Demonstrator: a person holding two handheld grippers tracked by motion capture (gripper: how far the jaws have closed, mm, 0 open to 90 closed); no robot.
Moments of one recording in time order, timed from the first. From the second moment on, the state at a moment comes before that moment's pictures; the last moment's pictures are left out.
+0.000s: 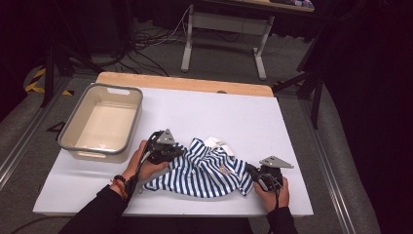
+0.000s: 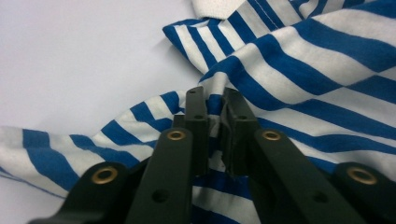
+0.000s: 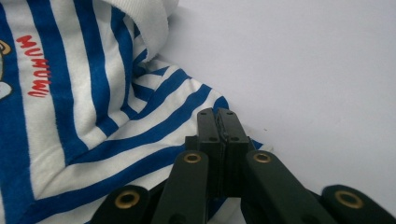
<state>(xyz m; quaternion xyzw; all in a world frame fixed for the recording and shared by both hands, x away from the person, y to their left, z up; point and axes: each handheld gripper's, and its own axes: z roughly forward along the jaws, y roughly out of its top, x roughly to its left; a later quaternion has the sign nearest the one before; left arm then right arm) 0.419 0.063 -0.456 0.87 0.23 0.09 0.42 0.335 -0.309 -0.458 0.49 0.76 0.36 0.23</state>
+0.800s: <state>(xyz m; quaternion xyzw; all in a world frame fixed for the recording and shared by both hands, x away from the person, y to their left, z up) 0.354 0.100 -0.444 0.89 0.19 0.12 0.39 0.326 -0.337 -0.450 0.50 0.72 0.38 0.28</state>
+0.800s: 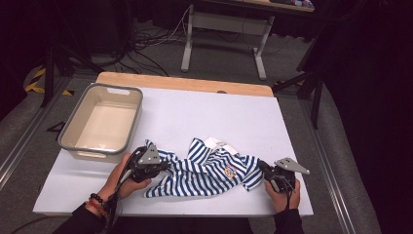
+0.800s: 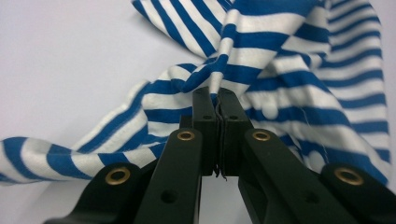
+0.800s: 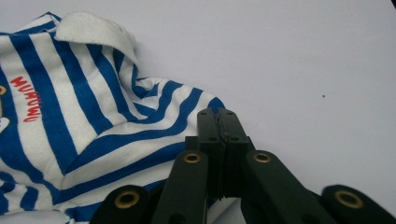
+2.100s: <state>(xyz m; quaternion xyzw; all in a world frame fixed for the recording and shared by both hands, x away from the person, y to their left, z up) 0.334 0.112 -0.437 0.88 0.18 0.15 0.40 0.330 -0.338 -0.452 0.49 0.73 0.37 0.30</state>
